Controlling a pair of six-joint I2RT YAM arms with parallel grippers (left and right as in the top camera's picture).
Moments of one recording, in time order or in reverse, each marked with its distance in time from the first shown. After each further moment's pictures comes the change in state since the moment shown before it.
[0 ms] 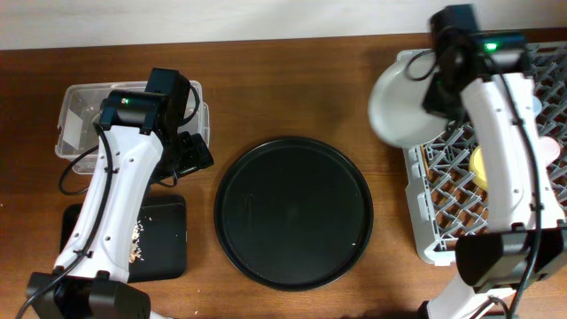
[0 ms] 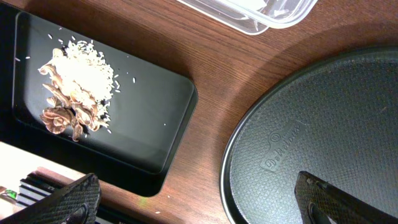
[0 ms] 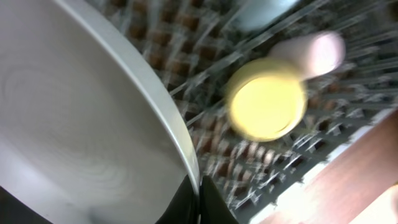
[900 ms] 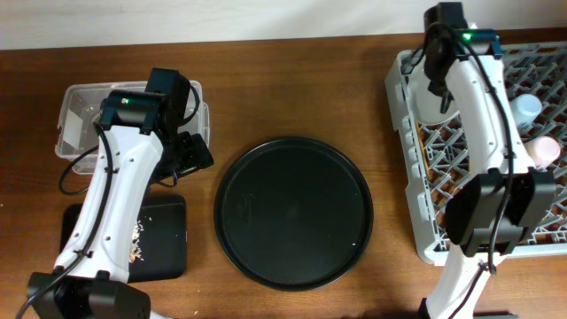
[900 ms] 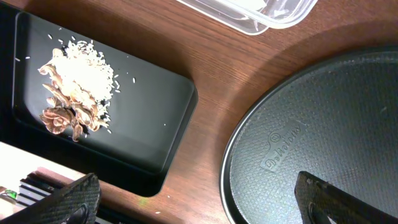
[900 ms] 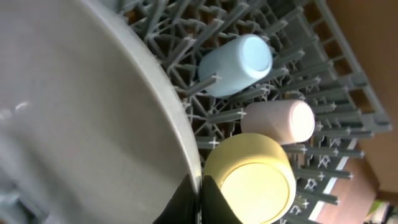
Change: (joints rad) left arm 0.000 0.000 0.000 0.000 0.000 0.000; right arm -0.010 0.219 -0.003 0.242 0.265 -0.033
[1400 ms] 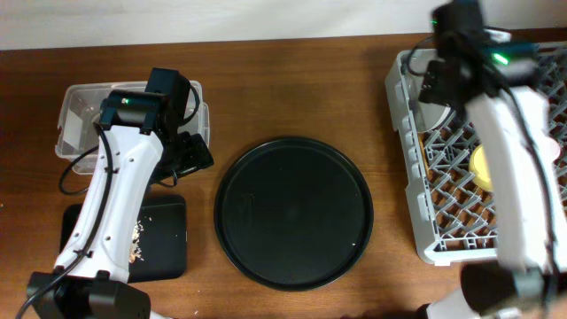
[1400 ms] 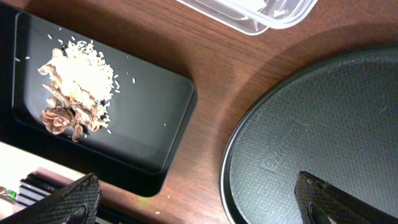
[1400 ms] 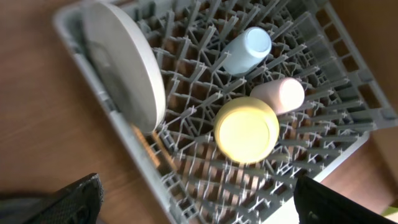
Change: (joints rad) left arm 0.000 0.000 0.000 0.000 0.000 0.000; right arm 0.084 -0.358 0.000 -0.198 -0.179 -0.017
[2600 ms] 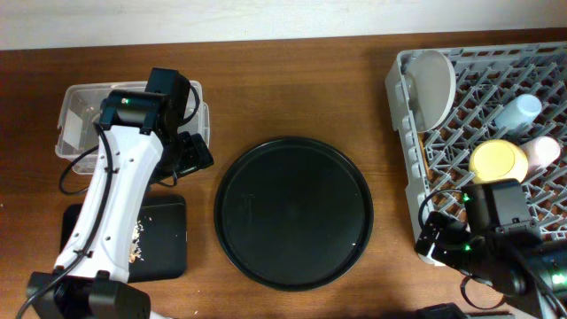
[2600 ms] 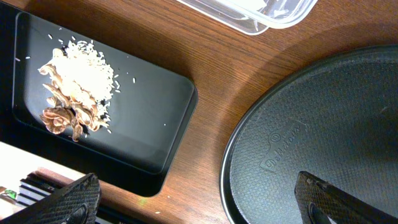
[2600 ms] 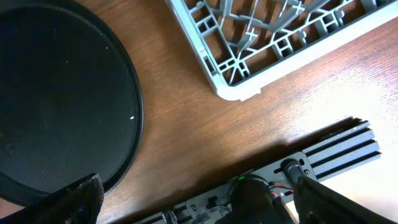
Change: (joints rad) left arm 0.000 0.000 0.000 -0.001 0.000 0.000; right arm 0.057 -0.800 -0.785 -0.155 -0.403 0.184
